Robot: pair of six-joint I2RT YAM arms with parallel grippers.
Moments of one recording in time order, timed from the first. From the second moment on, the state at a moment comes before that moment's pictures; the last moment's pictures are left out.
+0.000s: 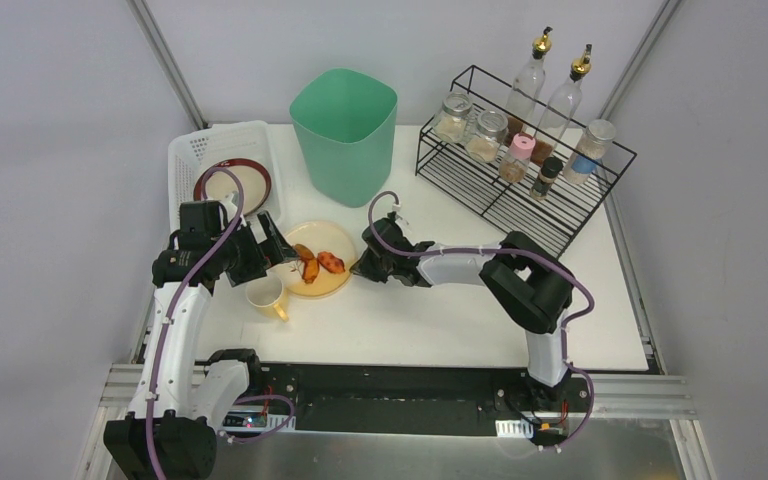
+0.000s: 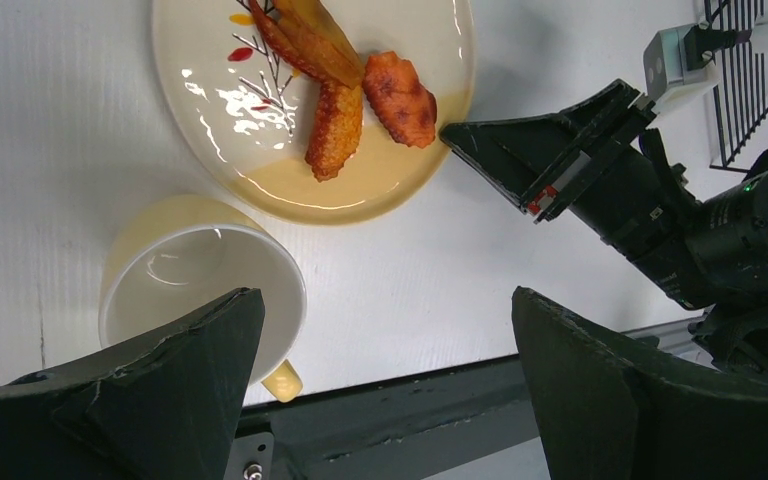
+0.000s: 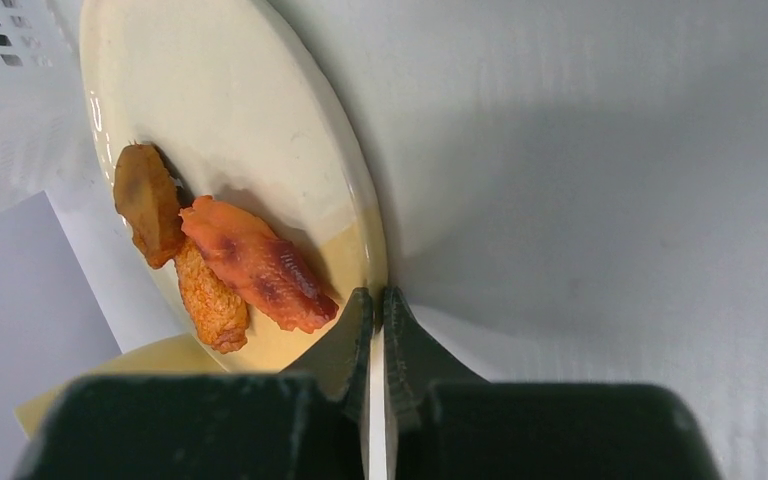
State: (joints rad) left arm 0.07 0.88 0.88 -0.88 0.39 -0.43; right arm 0.95 1.96 1.12 0.02 0.10 1.26
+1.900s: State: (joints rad) left arm -0.41 0.89 0.78 -0.79 0.45 -0.76; right arm 0.95 0.59 0.33 -0.57 0.20 1.35
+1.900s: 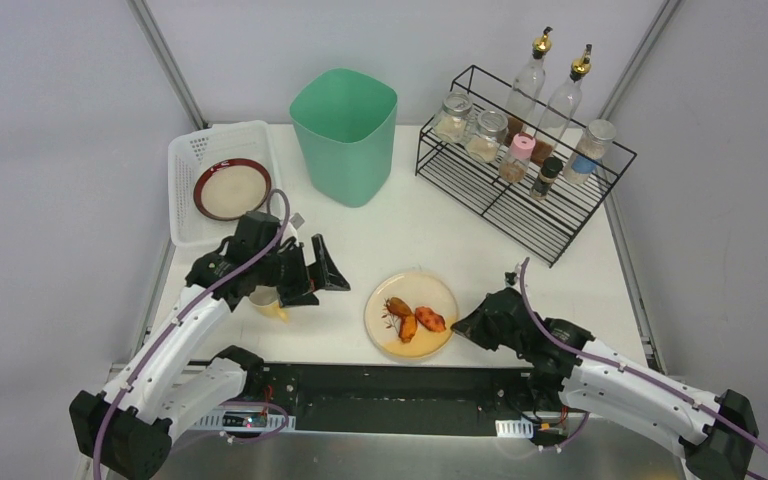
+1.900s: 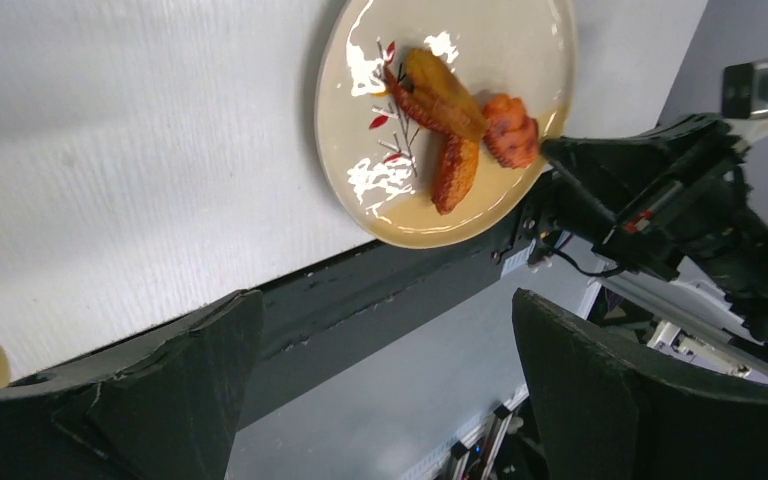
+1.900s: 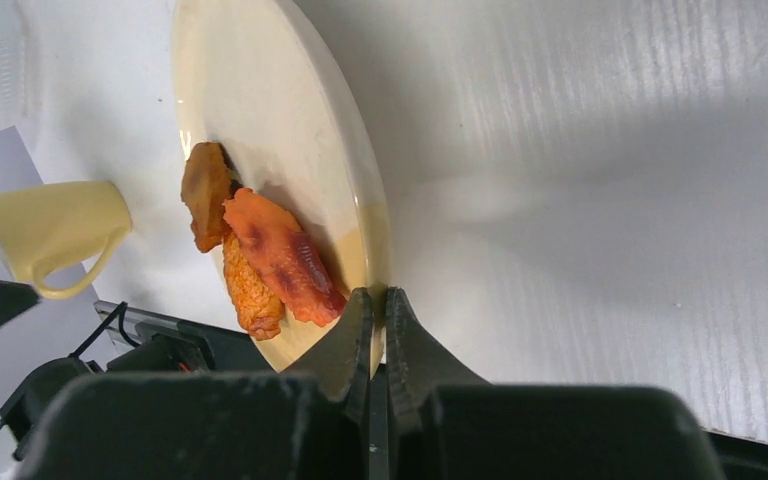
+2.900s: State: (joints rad) left arm -0.56 0.76 0.23 -0.20 0.38 -1.35; right arm 0.96 0.65 0.41 -0.60 0.22 1.38
